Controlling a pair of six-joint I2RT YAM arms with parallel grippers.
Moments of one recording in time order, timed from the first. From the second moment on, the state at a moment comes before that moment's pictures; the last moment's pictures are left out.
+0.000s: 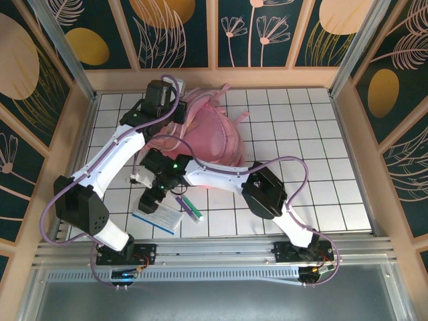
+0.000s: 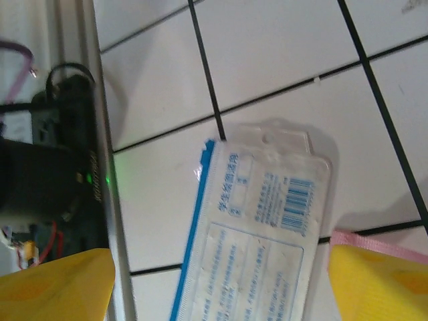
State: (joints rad) left arm -0.44 1.58 1.48 -0.48 -0.08 -0.12; right arm 1.19 2.26 1.94 -0.66 -0.42 0.01
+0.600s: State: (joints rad) left arm -0.44 1.58 1.48 -0.49 -0.11 -0.12; right arm 1.23 2.45 2.11 -0.82 -0.29 0.08
